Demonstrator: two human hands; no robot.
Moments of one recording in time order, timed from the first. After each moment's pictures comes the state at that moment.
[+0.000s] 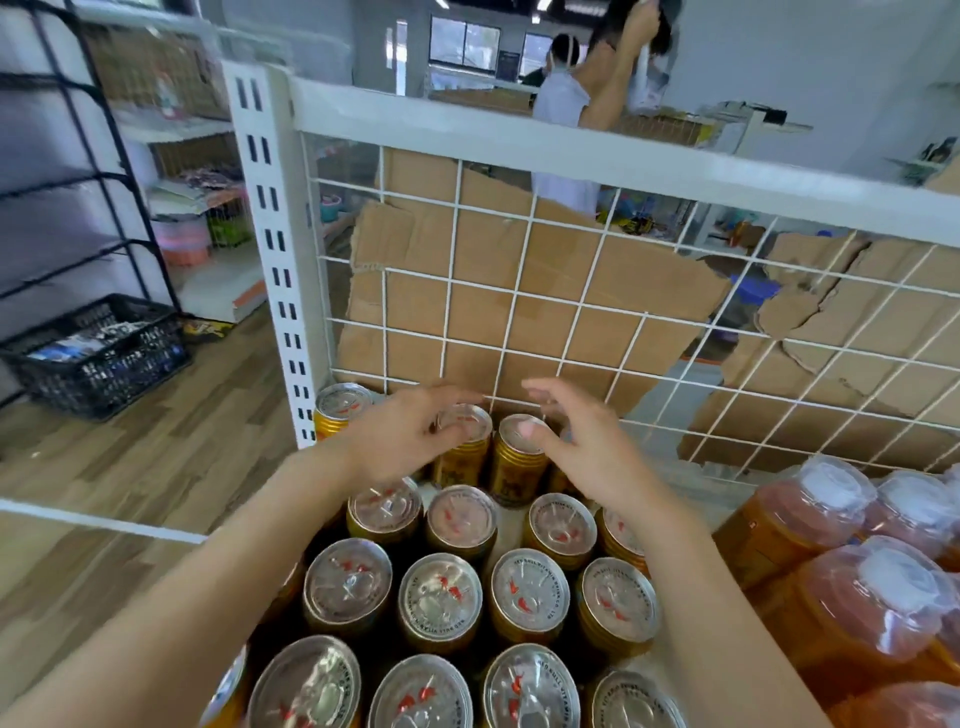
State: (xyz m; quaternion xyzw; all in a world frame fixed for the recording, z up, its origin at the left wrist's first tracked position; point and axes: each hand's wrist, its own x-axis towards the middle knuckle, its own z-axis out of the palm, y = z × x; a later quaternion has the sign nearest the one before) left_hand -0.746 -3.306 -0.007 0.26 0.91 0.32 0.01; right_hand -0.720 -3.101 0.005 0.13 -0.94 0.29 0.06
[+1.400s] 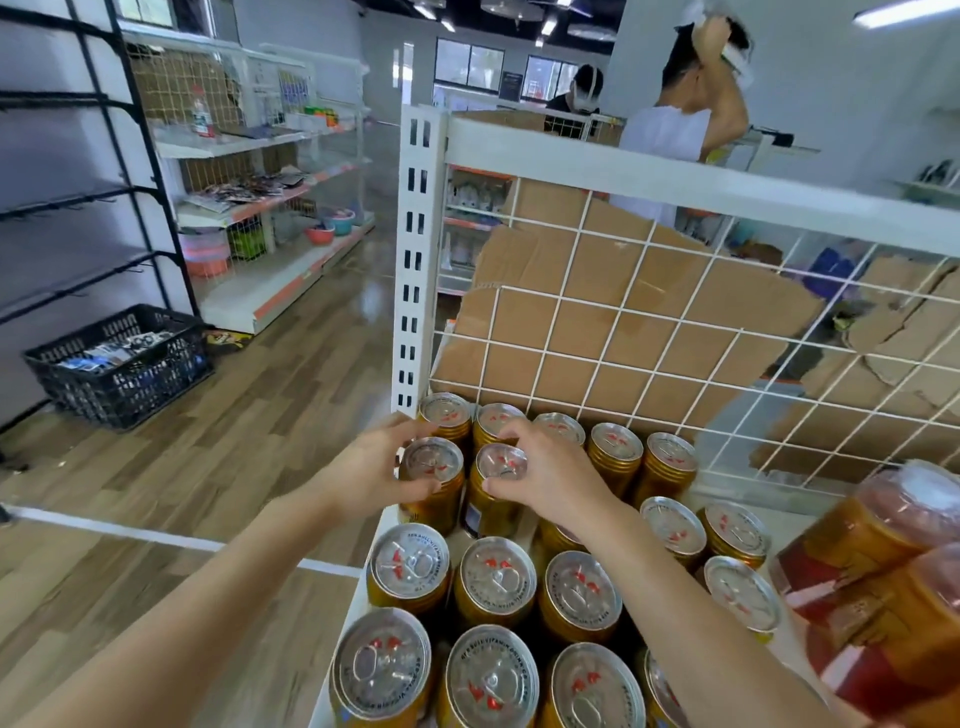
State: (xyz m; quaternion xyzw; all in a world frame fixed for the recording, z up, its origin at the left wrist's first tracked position) left_hand -0.741 -3.439 -0.061 0.19 0.91 0.38 -0.01; right_hand -0.720 -3.230 -0.025 0.12 -0.97 0.21 0.02
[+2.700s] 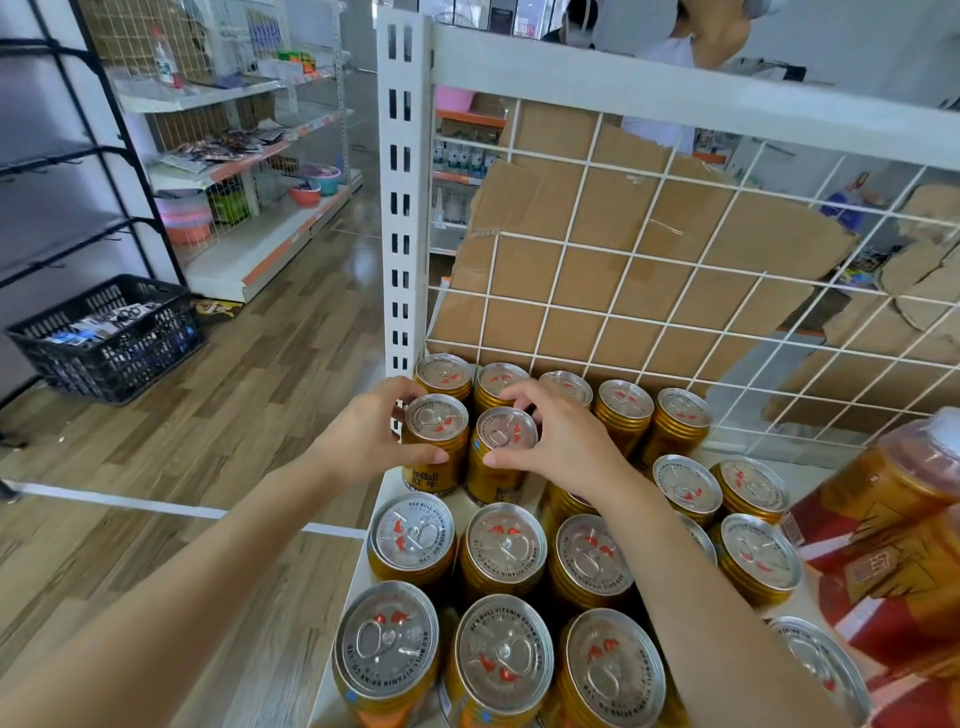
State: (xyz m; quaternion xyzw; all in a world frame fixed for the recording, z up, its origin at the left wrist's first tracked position) left_hand -0.753 -3.440 -0.078 0.13 0.88 0.45 0.02; right_hand -0.723 -3.218 -0.042 0.13 -0.95 0.30 0.01
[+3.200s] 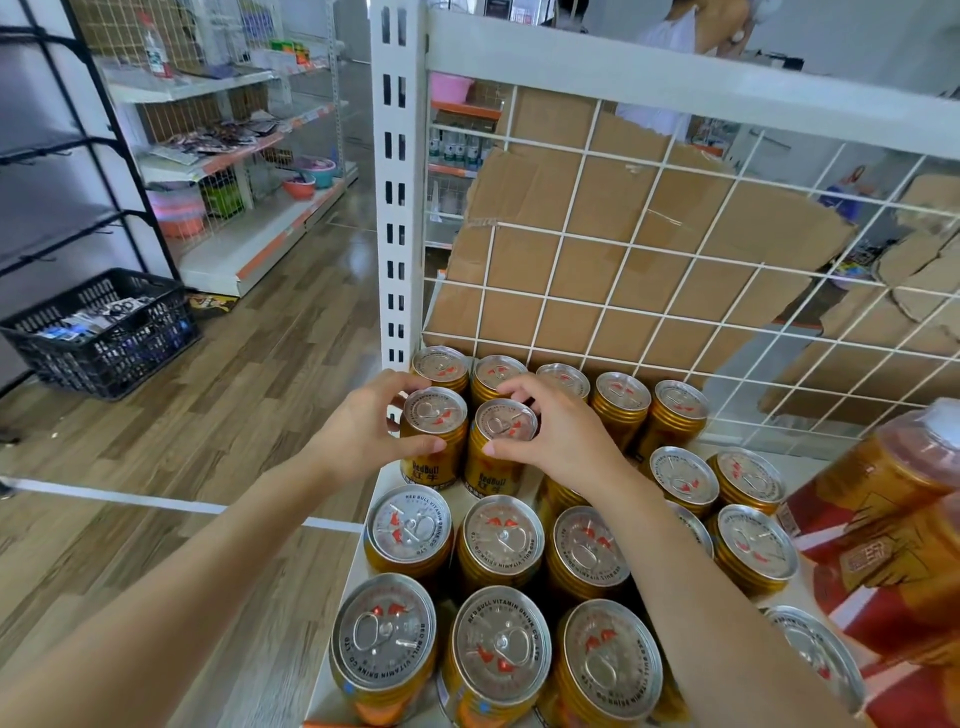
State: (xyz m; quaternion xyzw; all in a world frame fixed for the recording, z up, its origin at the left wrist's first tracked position) left_hand -0.748 -3.437 -0.077 0.16 0.87 0.46 -0.01; right_hand -0.723 -3.218 -0.047 0.12 -0.95 0.30 0.03
